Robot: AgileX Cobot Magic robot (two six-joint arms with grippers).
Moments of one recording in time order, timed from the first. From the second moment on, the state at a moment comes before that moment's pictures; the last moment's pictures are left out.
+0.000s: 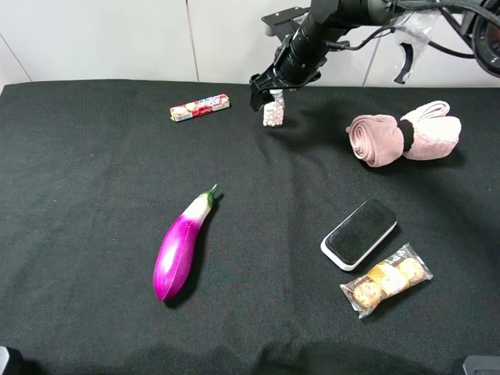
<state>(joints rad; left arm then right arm) -0.06 -0.01 -0.49 0.06 1.06 0.05 0.43 2.36 -1.87 0.28 0.72 -0.40</state>
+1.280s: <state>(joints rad) -0.06 -0.01 -0.49 0.06 1.06 0.05 0.43 2.42 -1.89 0.28 0.70 -0.40</state>
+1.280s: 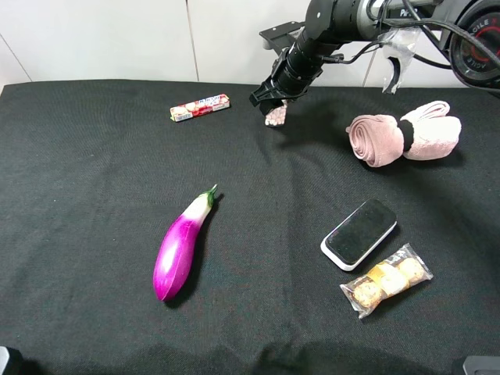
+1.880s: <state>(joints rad) -0.06 -0.01 -0.49 0.06 1.06 0.05 0.43 2.42 -1.97 0.25 0.81 -0.40</state>
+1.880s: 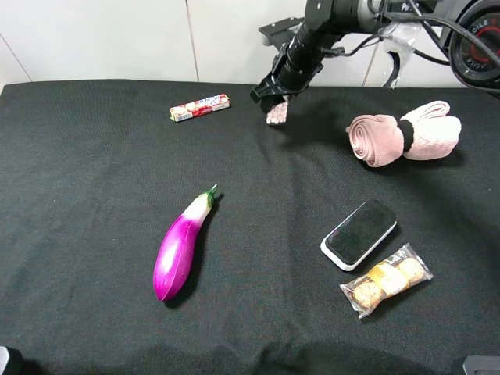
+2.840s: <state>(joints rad) -0.06 -0.01 -0.49 0.06 1.06 0.05 0.45 2.34 -2.12 0.16 1.22 -0.32</state>
